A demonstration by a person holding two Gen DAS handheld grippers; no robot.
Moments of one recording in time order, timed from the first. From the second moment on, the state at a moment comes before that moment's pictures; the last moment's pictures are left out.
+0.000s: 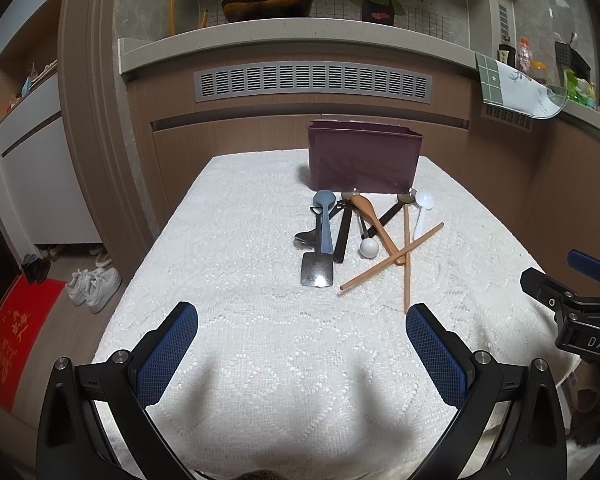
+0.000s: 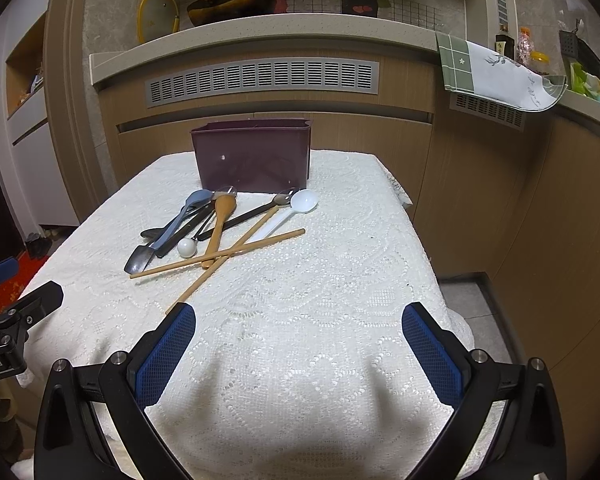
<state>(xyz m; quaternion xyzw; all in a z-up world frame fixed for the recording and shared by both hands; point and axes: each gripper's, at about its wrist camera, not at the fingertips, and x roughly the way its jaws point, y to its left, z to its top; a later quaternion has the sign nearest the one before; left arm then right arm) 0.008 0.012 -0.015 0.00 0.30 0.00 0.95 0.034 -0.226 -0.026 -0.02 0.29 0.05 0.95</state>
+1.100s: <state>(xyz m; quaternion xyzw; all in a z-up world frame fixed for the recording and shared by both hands) 0.136 0.018 -0.021 -0.01 0.37 0.01 0.93 0.159 -0.233 -0.030 -0.05 0.39 0.09 0.91</state>
